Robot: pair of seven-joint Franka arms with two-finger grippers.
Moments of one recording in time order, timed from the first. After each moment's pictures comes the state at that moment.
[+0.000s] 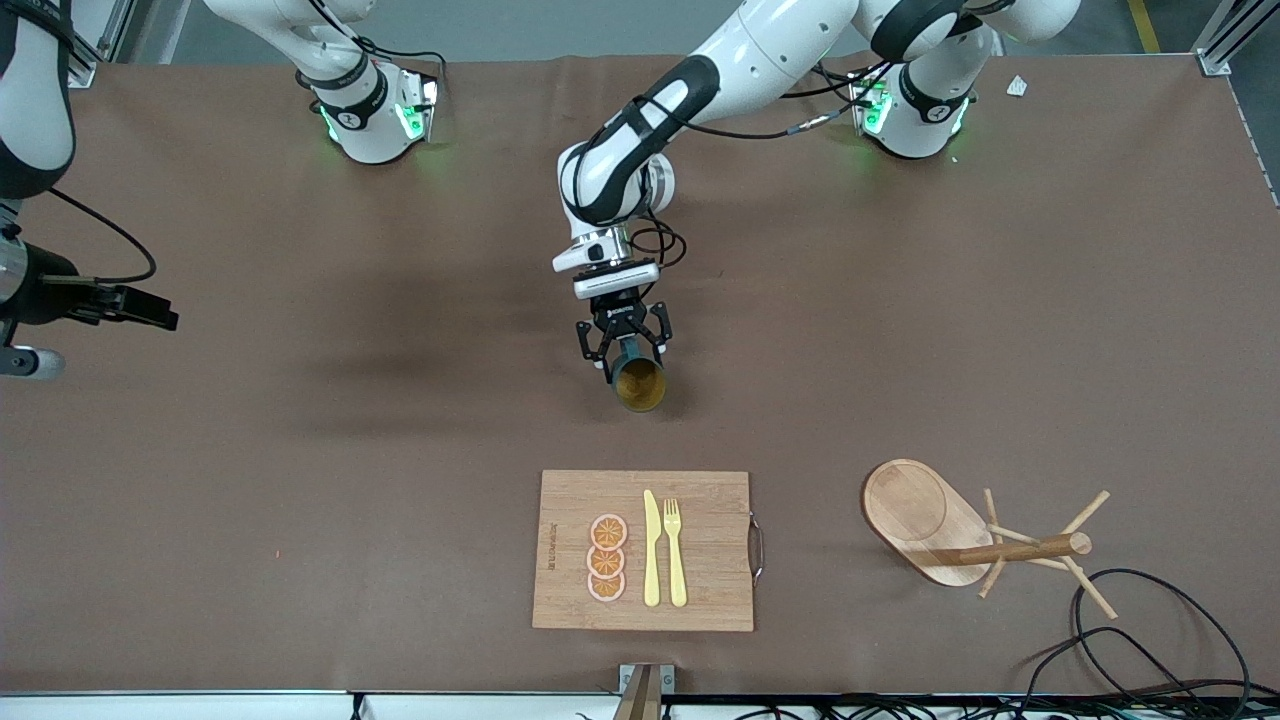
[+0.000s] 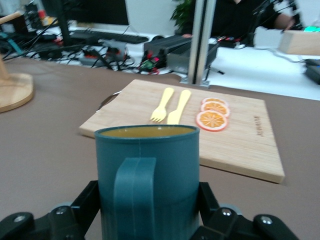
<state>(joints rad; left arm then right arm) -0.90 0.88 -0.23 -1.55 1.62 1.96 -2.39 -0.01 0.13 -0.09 -1.63 -0.01 1.62 -0.03</state>
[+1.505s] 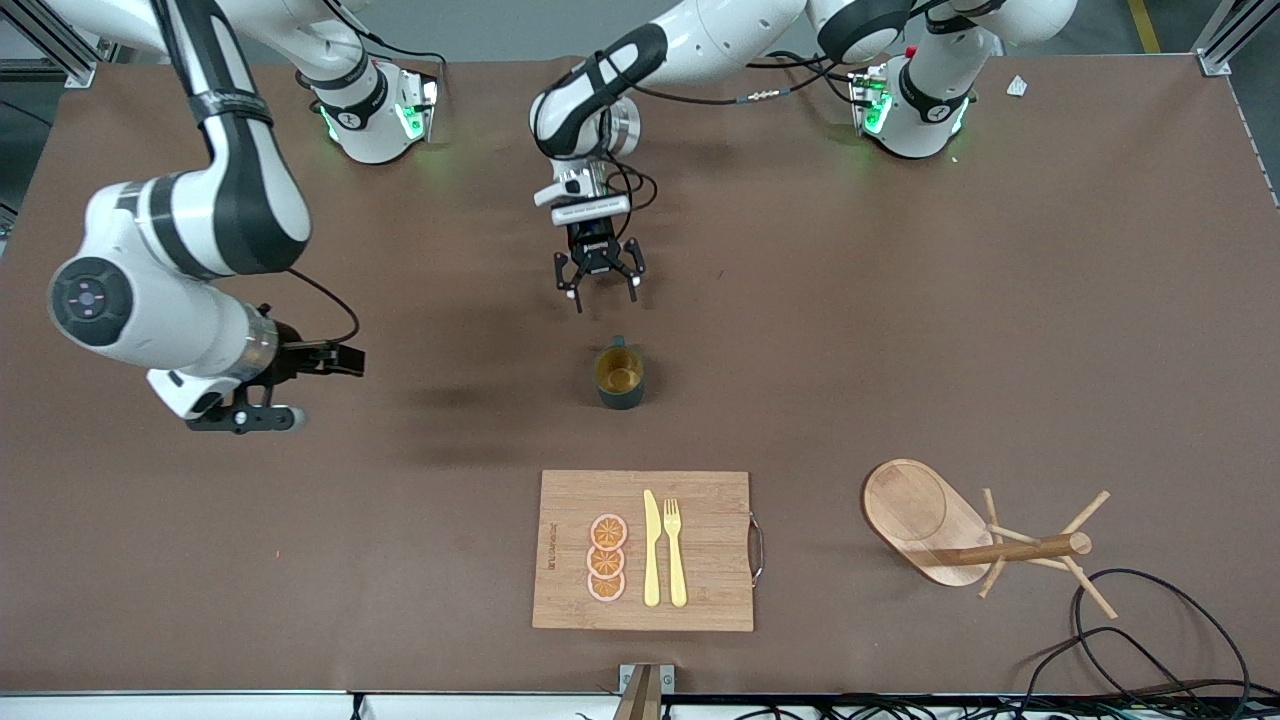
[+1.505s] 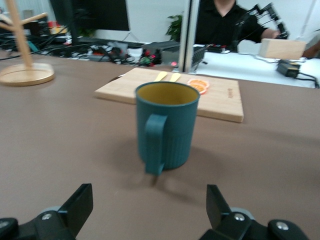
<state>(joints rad) -1.02 0.95 -0.42 -1.55 1.58 1.64 -2.51 0.24 0.27 -0.08 -1.76 0.09 1.88 0.12</state>
